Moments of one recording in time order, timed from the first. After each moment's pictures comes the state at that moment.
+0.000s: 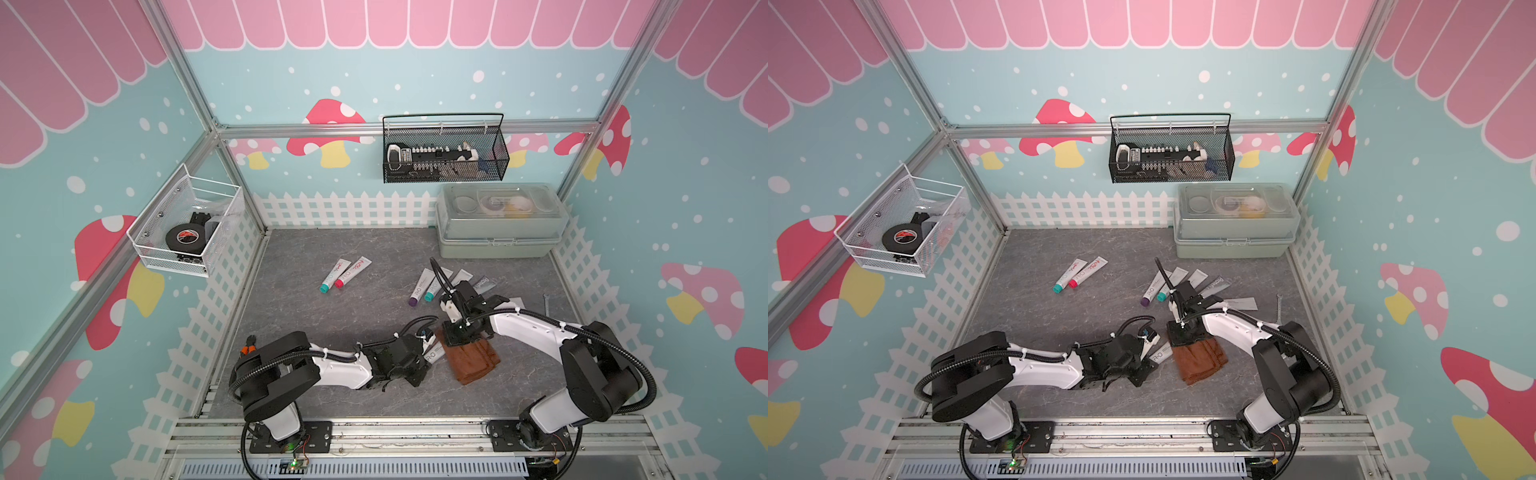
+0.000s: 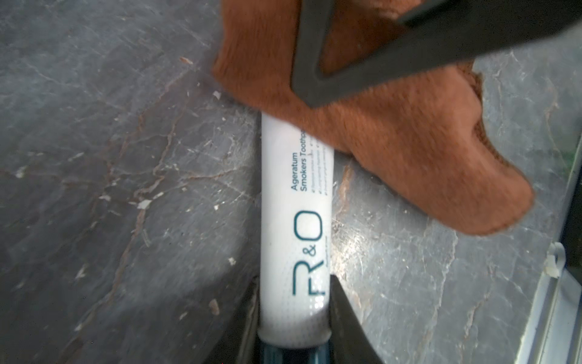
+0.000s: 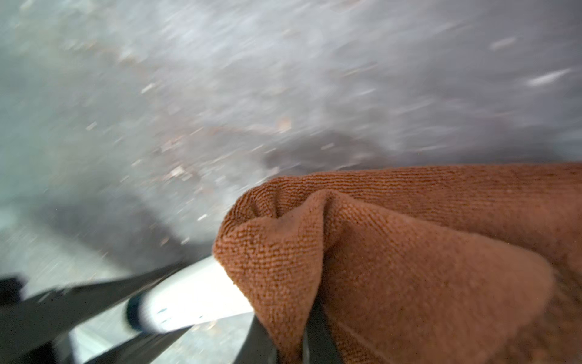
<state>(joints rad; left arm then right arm) -1.08 1.67 0.67 0.20 0.01 -0.36 0.51 1.55 0.89 -0.64 -0.14 0.31</state>
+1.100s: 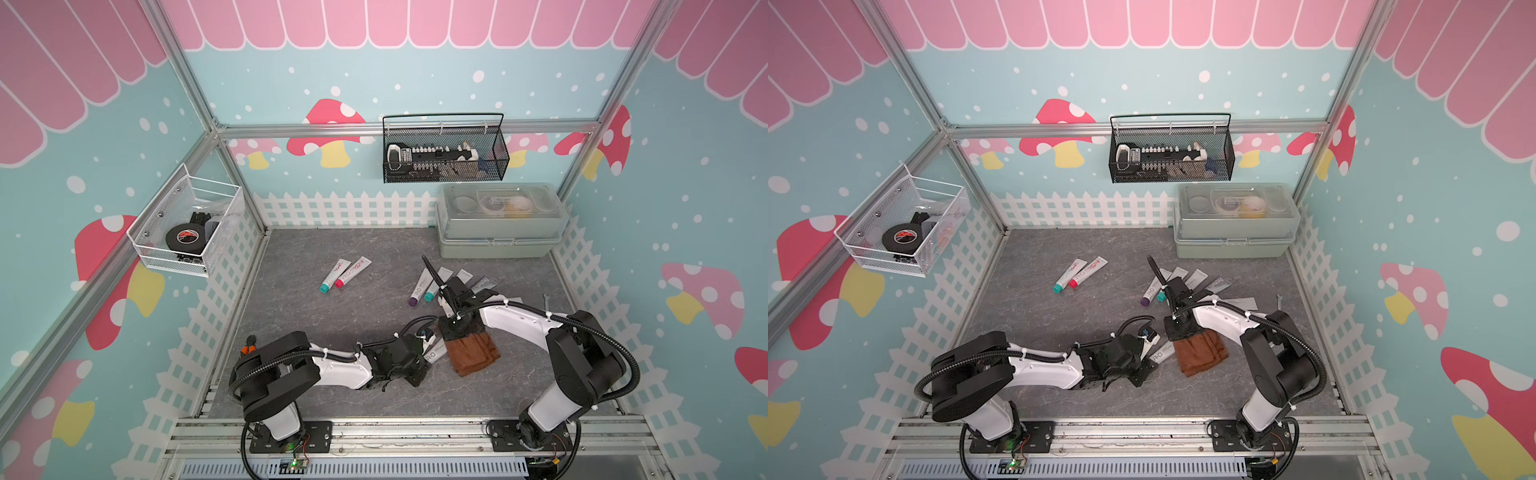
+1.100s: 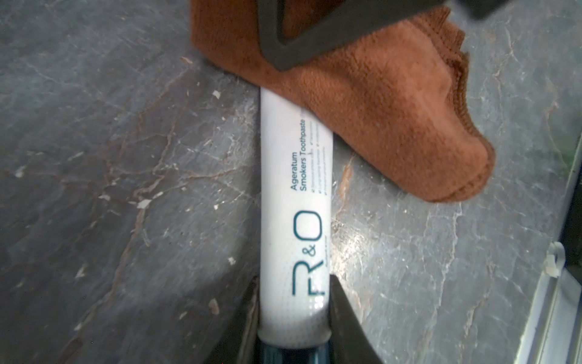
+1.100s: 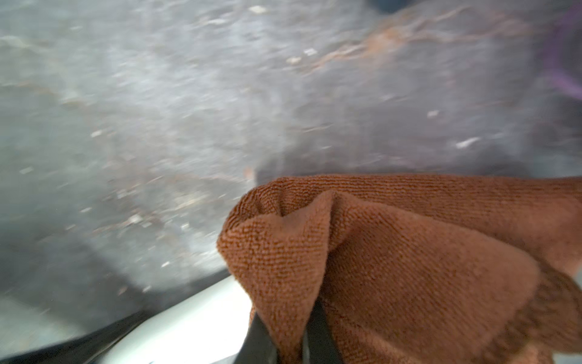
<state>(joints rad) -1.08 1.67 0.67 0.20 0.01 -0.36 0.56 1.65 0.99 -0.68 0.01 0.29</state>
